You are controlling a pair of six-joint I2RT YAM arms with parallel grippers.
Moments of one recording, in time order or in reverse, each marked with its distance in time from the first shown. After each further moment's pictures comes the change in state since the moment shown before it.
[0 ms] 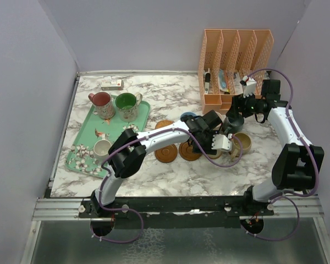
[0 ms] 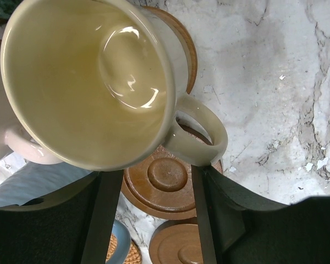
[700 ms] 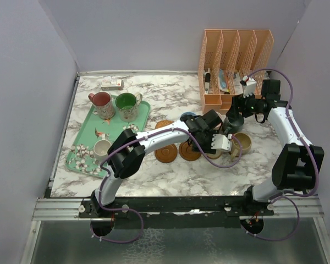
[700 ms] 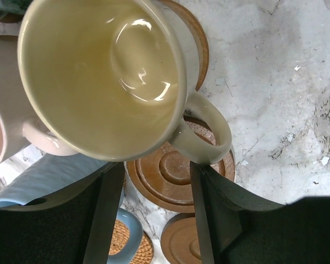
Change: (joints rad) left arm -0.001 -0.015 0.000 0.000 -0.039 0.040; right arm 0.000 0.000 0.000 0.000 0.000 0.000
